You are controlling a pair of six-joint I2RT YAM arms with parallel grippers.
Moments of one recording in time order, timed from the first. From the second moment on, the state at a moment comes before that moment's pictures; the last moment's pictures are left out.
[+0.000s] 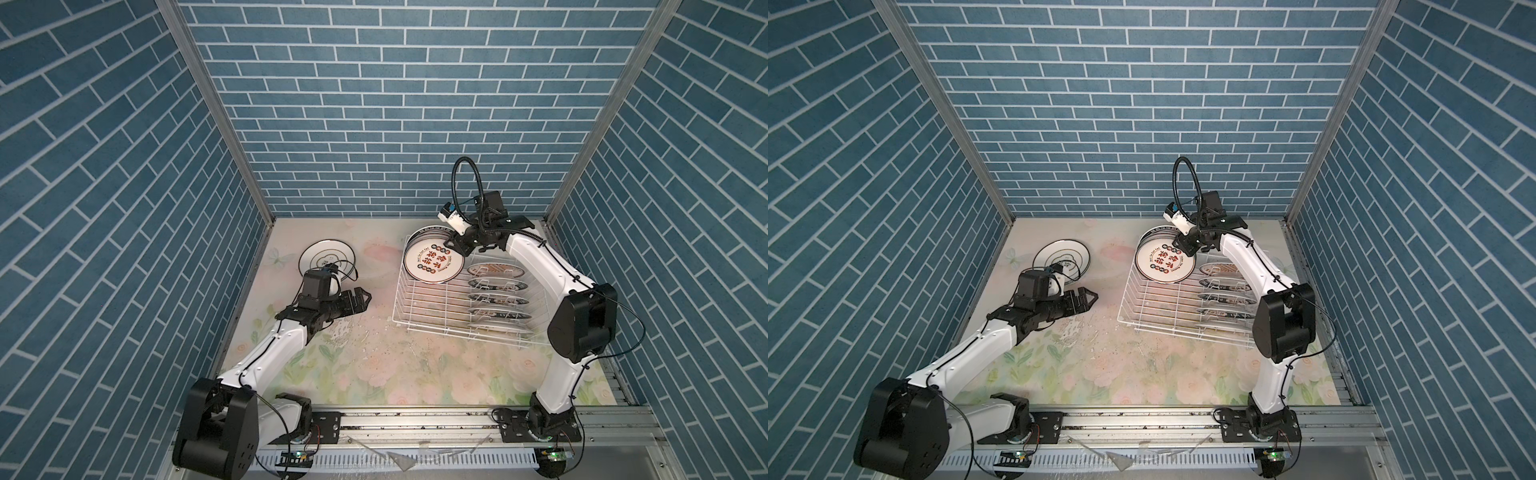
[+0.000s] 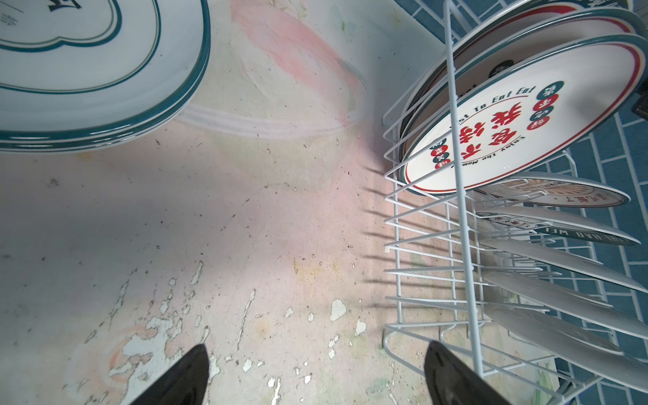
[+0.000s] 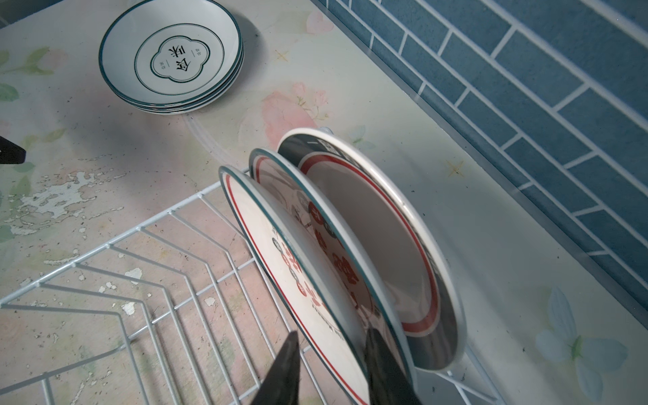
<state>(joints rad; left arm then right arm) -0.24 1.18 0.64 -0.22 0.36 -0.50 0.39 1.85 1.72 -0.74 -0.35 -0.47</state>
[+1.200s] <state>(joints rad) -0.24 1.20 0.64 -0.21 0.35 -0.50 0.39 1.81 1.56 -0.59 -0.33 -0.63</state>
